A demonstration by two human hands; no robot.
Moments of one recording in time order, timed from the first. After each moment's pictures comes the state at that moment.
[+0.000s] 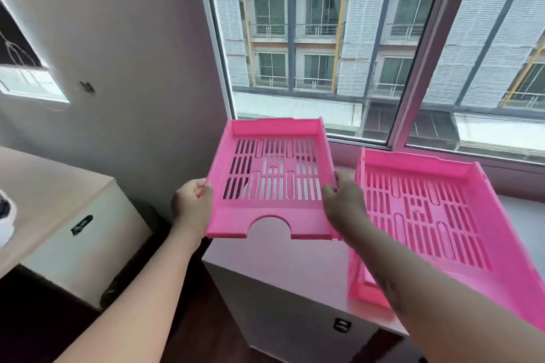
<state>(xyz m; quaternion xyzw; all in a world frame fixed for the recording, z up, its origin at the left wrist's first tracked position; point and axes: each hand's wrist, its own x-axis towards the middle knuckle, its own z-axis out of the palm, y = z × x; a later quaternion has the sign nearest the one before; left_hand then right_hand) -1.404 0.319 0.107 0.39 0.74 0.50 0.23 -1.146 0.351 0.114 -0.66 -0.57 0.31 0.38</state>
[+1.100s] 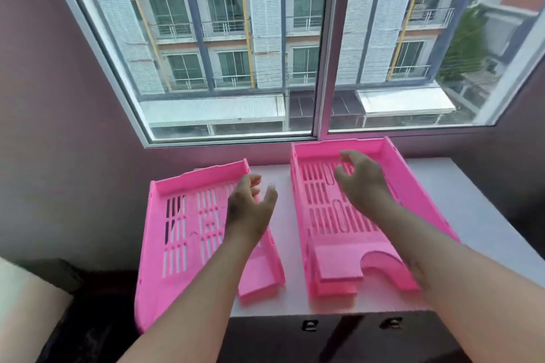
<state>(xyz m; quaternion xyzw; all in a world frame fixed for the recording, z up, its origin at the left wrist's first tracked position) -1.234 0.367 0.106 0.61 0.60 0.40 0.32 -1.030 0.346 0.142 -0.75 -0.54 0.16 0.36</state>
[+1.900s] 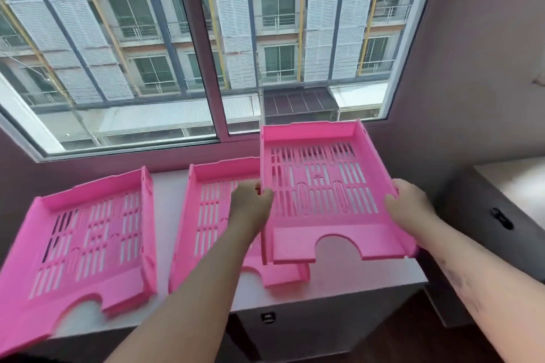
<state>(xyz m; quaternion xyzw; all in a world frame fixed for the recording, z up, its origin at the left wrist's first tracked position) -0.981 0.317 0.106 0.67 0.58 0.32 0.34 -0.727 0.216 0.112 -0.84 -0.41 0.19 0.30</state>
